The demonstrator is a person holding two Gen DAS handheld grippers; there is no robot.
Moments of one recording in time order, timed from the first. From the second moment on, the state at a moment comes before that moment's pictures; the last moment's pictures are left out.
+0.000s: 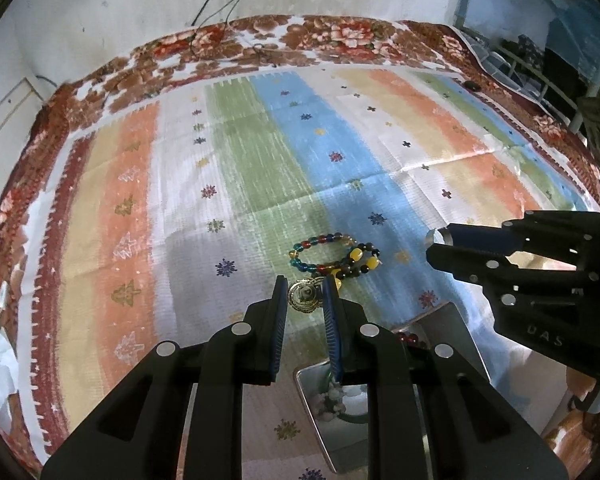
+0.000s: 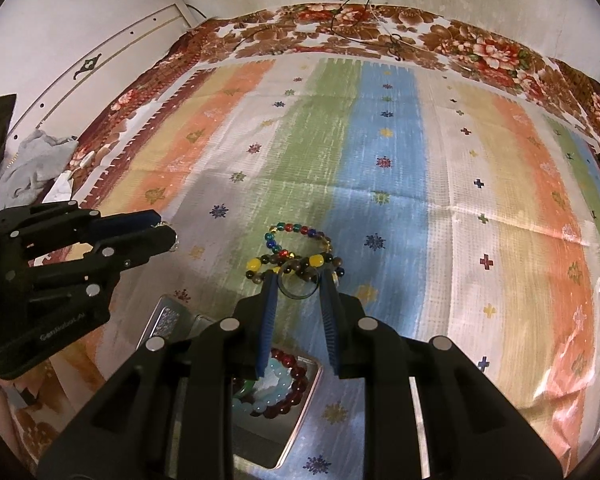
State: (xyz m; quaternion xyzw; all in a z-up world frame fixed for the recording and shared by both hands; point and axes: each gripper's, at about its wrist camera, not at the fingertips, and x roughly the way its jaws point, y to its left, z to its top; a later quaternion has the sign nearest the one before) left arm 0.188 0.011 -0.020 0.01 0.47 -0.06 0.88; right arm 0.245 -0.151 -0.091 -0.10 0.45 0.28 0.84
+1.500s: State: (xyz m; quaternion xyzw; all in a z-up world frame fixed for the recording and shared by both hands) left arm 0.145 0.000 -0.019 -0.01 0.46 -0.09 0.89; right arm 0.200 -0.161 -0.096 -0.08 0.46 0.32 0.83
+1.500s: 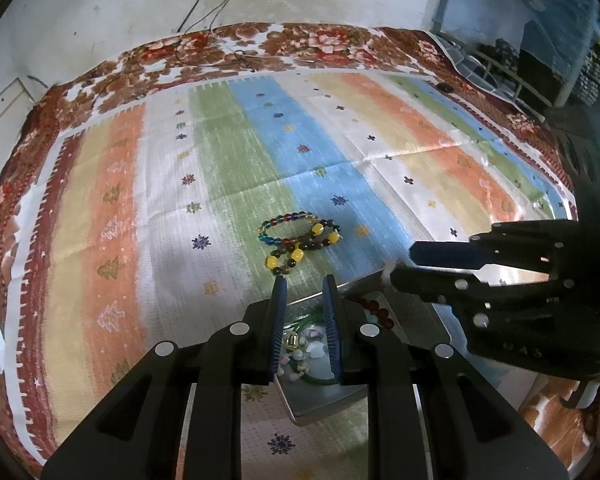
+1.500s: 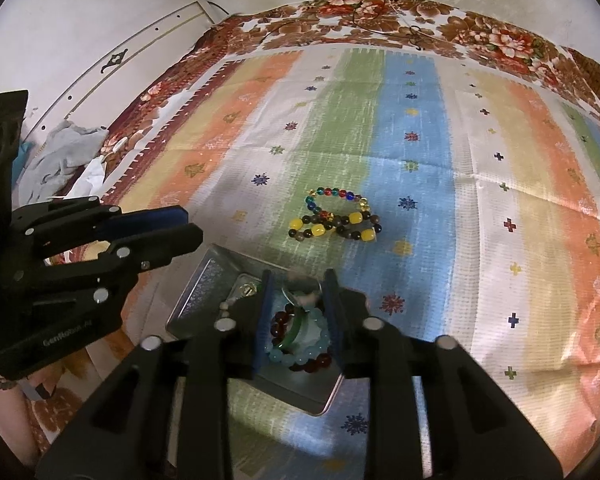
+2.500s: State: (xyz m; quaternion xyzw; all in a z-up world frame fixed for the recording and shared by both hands) left arm 0.193 0.020 -0.038 -0.02 0.50 -0.07 0.86; right arm 0.261 -0.154 -0.110 -0.07 0.49 0.29 0.82
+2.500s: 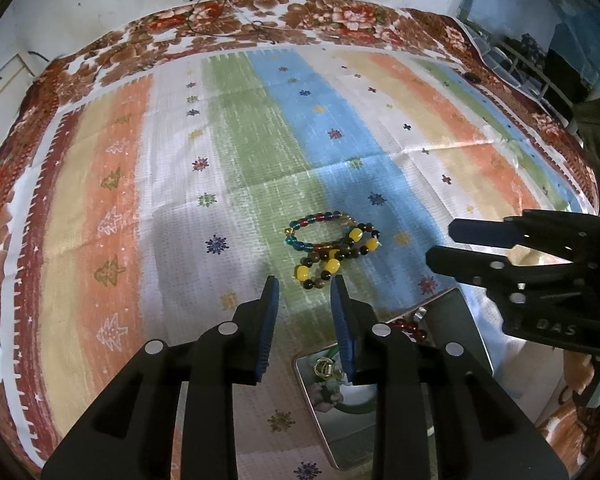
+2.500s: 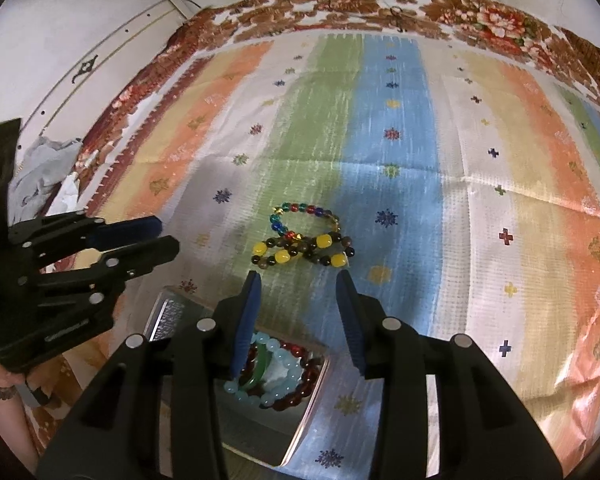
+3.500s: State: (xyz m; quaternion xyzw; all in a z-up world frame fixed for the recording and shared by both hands) left arm 0.274 0.018 -0.081 0.00 0.56 -0.08 0.82; right arm 0.319 -0.134 -0.156 -0.13 0.55 0.27 0.78
